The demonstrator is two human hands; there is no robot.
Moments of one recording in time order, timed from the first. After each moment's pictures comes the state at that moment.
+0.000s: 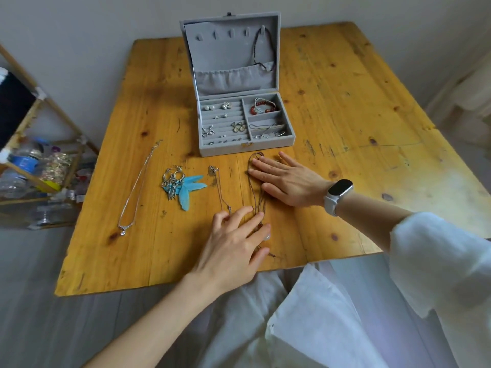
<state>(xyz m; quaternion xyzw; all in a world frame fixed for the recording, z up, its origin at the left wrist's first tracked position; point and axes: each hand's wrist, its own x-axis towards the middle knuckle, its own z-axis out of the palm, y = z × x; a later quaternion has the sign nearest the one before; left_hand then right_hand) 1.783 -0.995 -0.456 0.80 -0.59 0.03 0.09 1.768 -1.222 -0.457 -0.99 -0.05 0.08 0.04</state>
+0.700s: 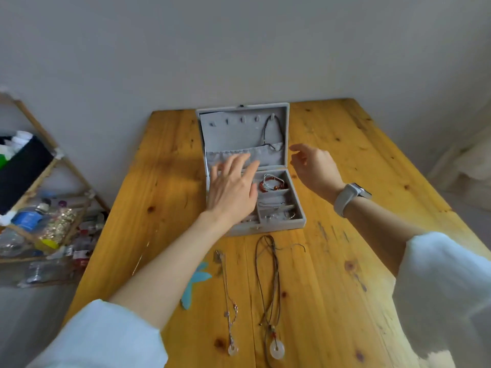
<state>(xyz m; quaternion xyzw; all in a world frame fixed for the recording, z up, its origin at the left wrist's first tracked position) 1.952 -1.133 -0.377 0.85 -0.47 0.16 0.16 1.871 -1.302 -0.364 -0.92 0.23 -0.25 0.21</state>
